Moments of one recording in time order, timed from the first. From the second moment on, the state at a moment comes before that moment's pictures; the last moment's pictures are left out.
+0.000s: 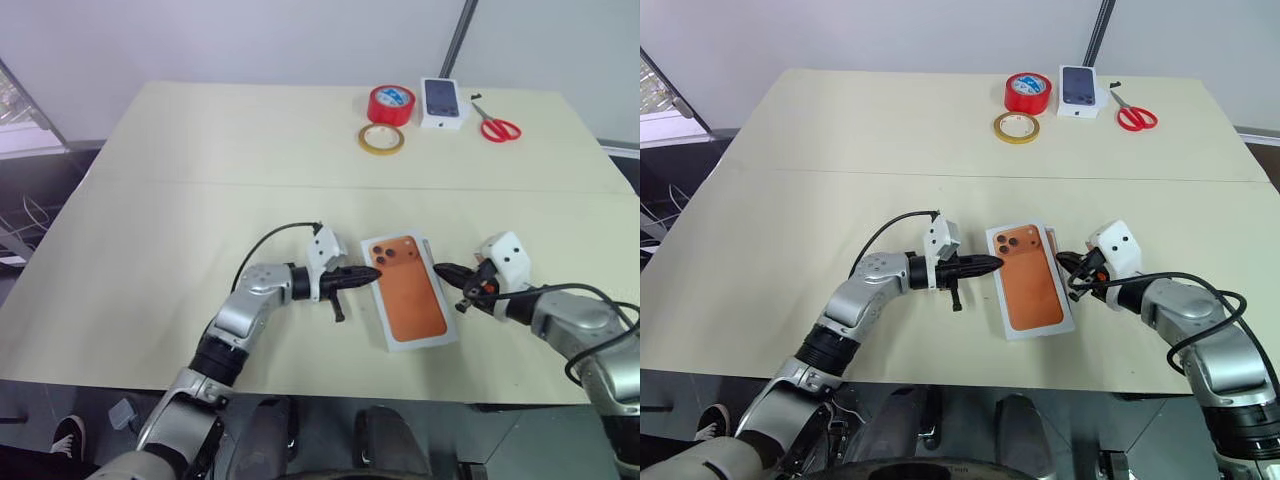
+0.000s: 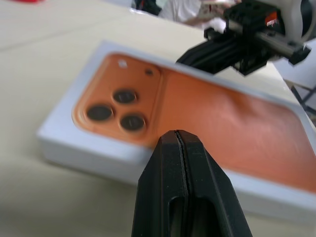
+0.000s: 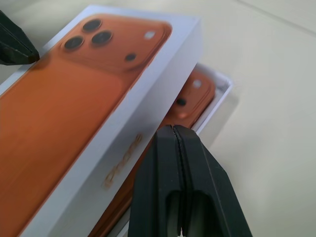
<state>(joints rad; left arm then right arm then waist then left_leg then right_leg) -0.51 0.13 -0.29 0.21 -0.27 0.26 -0.93 -0.05 -0.78 -0.12 -0.31 0.47 0.55 0.61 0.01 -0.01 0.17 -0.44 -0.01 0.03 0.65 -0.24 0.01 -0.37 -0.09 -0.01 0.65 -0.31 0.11</state>
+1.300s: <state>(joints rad) -0.51 0.11 -0.30 0.29 -0.22 0.26 -0.91 0.04 -0.81 -0.21 -0.35 0.44 0.56 0.76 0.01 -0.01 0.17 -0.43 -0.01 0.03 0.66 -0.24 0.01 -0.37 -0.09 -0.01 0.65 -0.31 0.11</state>
